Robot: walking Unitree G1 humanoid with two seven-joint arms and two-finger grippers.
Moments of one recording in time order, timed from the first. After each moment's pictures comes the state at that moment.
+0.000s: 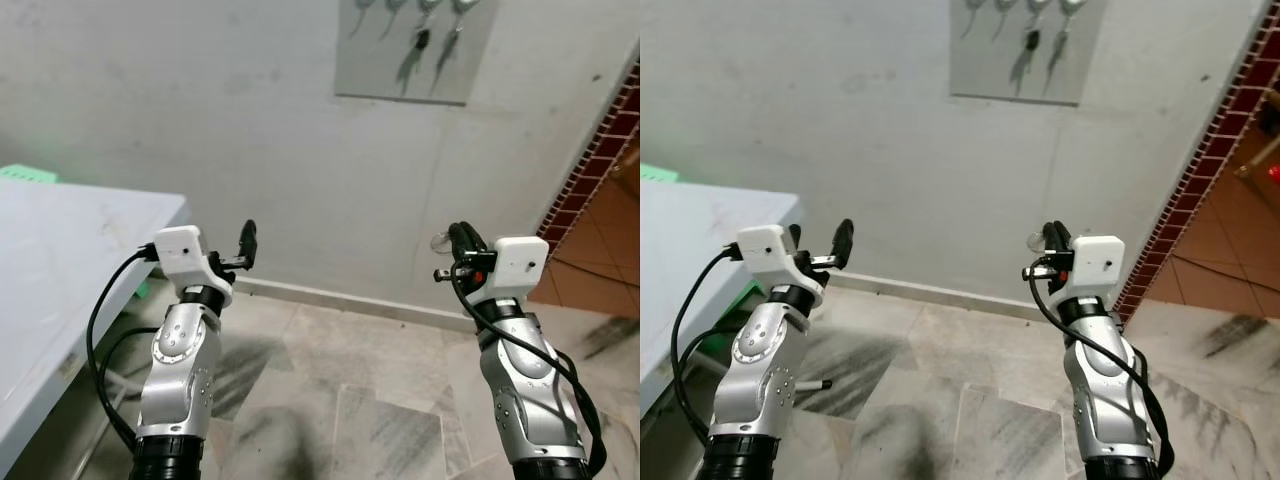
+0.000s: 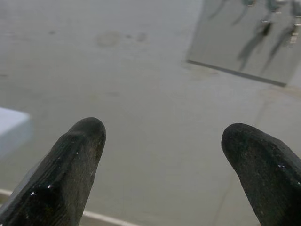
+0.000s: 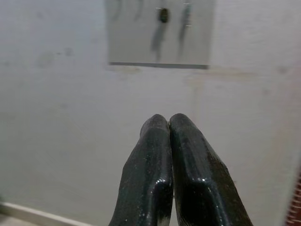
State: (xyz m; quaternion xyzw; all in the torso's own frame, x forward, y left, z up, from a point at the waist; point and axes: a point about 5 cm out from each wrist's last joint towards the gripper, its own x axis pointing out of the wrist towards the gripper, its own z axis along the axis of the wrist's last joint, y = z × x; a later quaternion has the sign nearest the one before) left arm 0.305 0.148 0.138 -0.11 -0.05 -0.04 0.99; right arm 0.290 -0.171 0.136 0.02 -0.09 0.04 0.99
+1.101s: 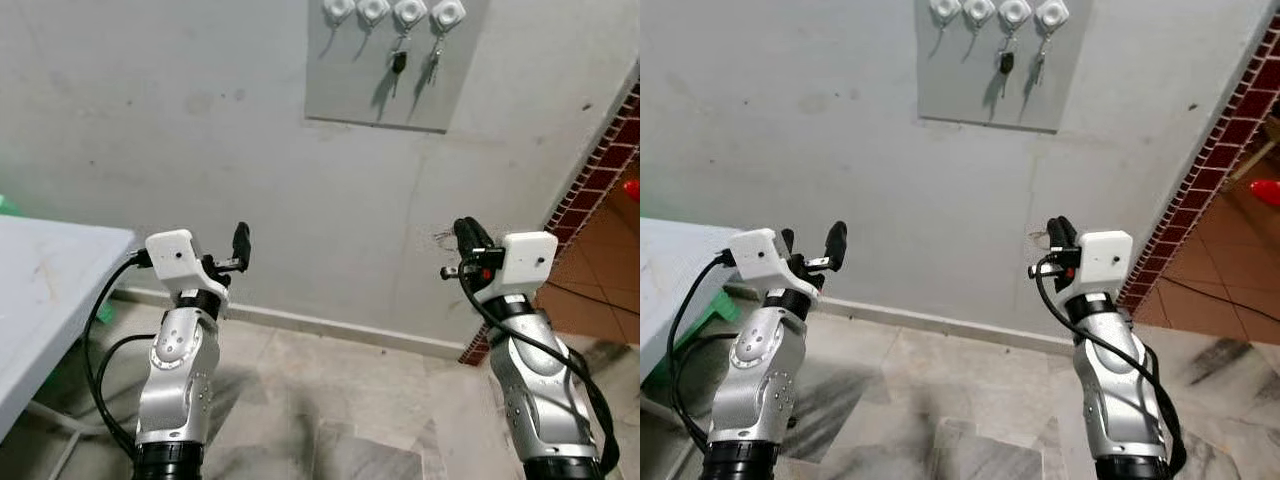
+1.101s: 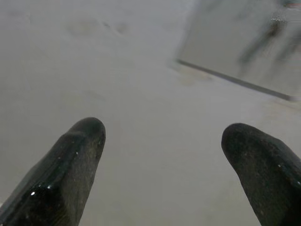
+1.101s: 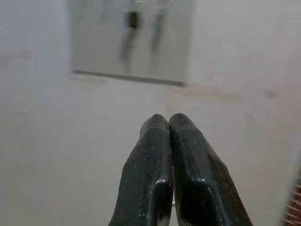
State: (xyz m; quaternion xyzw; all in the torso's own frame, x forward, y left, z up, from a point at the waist) left arm 0.300 0.140 0.134 -0.13 -0.04 -0.03 0.99; right arm 0.288 -0.190 0.145 0.00 -0.10 0.03 0.99
